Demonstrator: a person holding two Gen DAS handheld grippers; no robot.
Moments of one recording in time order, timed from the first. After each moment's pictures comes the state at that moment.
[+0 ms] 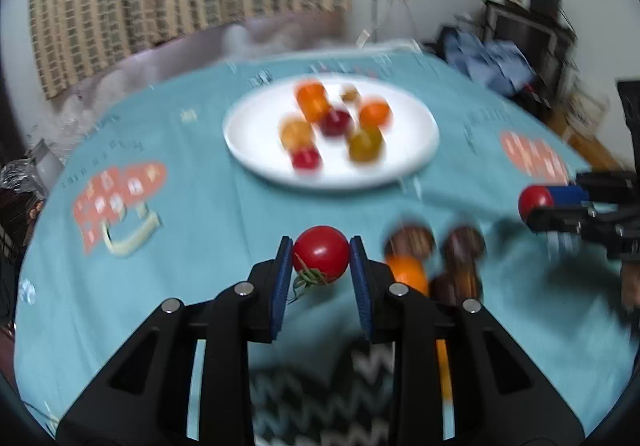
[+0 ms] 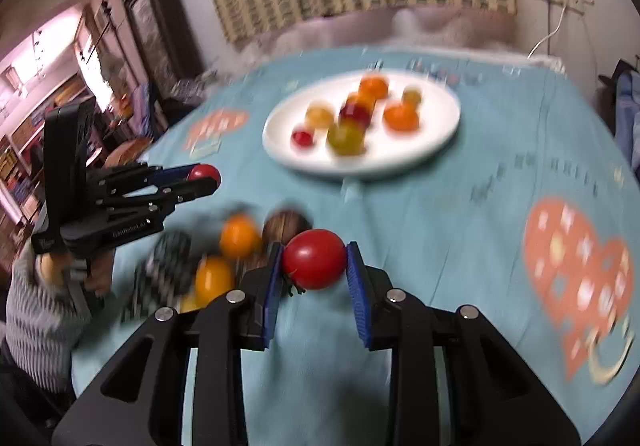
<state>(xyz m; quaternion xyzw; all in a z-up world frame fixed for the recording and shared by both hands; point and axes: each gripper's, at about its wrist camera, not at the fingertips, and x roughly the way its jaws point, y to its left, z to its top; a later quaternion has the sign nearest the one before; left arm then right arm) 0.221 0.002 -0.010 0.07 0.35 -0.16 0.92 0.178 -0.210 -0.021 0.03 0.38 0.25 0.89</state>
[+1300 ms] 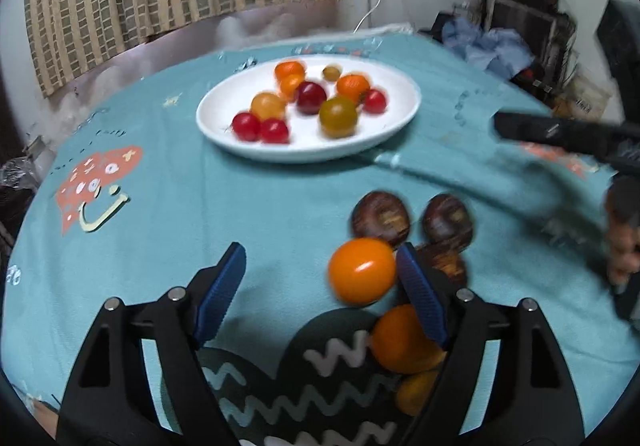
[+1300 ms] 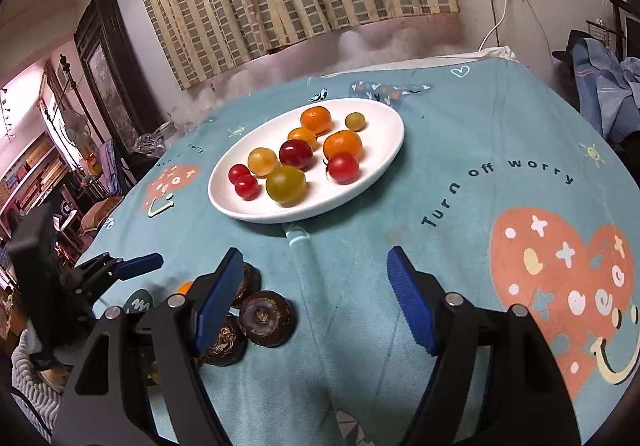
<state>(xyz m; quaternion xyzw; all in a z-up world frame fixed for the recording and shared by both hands) 0.197 -0.025 -0.052 0.09 0.38 -0.16 0.91 0.197 -0.239 -0.037 0.10 0.34 0.18 0.92</state>
